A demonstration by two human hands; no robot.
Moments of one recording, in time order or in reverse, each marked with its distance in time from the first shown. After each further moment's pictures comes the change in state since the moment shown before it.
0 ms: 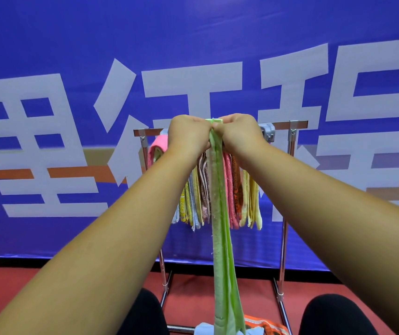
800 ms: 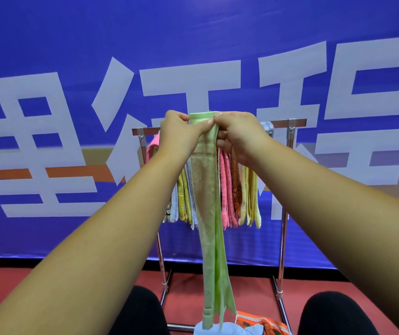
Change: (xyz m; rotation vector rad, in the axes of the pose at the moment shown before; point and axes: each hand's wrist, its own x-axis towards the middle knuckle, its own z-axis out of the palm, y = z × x) left_hand 0.002 -0.014 -0.013 -0.153 0.043 -0.013; right_hand 0.000 0.001 -0.008 0.424 -0.187 0.049
